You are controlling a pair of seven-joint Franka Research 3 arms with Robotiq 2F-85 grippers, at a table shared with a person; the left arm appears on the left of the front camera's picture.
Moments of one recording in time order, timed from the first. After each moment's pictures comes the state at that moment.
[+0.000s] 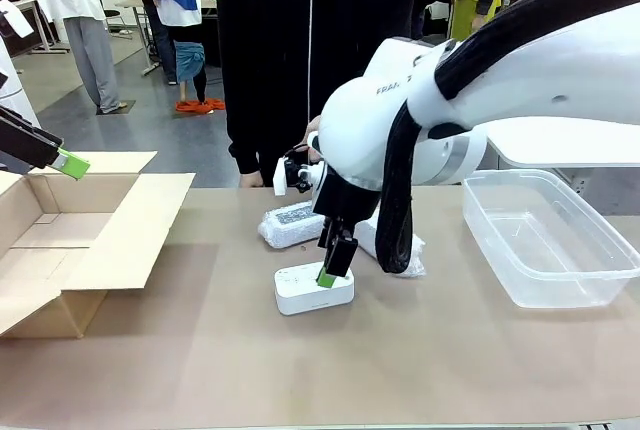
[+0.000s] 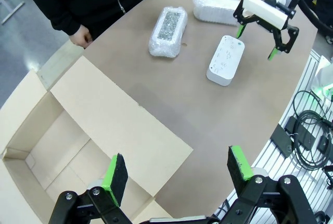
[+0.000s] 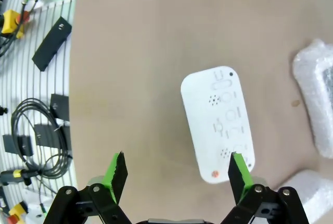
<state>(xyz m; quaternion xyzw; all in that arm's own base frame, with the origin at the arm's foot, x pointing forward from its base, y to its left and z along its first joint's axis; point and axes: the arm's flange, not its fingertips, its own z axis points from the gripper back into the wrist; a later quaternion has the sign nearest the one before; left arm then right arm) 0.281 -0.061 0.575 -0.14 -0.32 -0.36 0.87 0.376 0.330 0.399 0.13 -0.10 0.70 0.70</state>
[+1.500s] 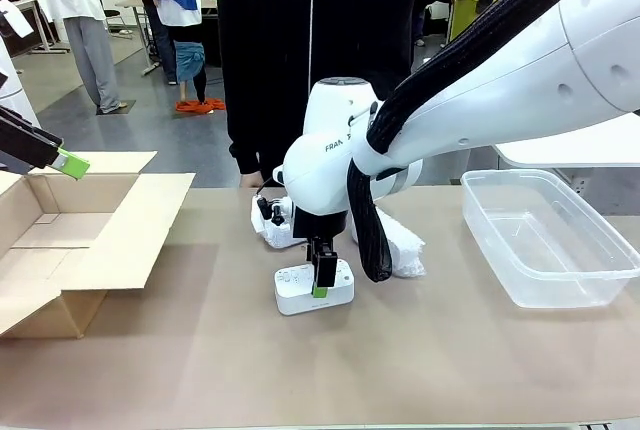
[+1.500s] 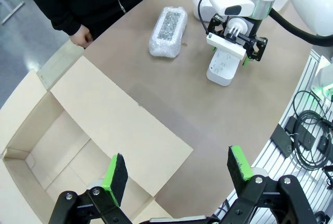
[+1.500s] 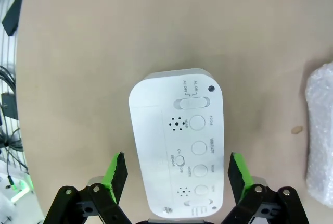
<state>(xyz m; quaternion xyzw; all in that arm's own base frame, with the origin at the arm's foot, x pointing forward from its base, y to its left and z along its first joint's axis) 0.281 -0.061 0.575 -0.14 -0.32 -0.36 0.87 0.419 0.375 0.338 0.05 -0.03 0.75 0.66</state>
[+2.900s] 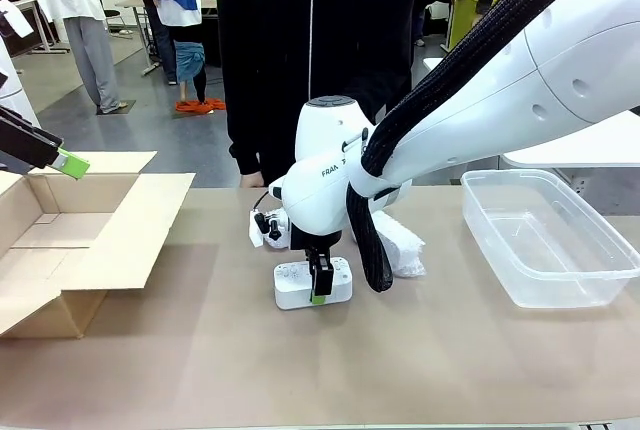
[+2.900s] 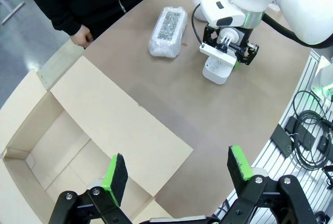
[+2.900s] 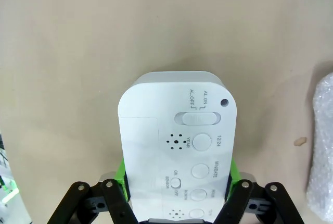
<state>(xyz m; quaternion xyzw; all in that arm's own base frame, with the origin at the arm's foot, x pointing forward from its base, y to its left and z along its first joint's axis) 0.281 -0.061 0.575 -0.14 -0.32 -0.36 0.87 0.427 0.382 0.312 0.04 -0.02 0.76 0.65</state>
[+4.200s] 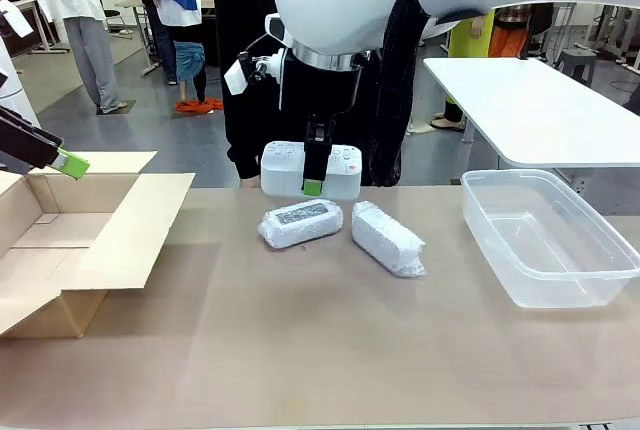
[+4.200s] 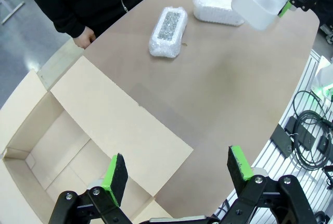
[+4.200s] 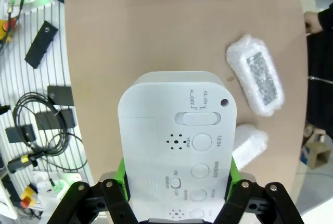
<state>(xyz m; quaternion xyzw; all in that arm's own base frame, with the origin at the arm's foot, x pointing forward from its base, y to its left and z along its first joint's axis) 0.281 -0.061 0.575 -0.14 -0.32 -0.36 0.87 0.372 0.372 0.558 0.00 -0.09 0.68 0.73</state>
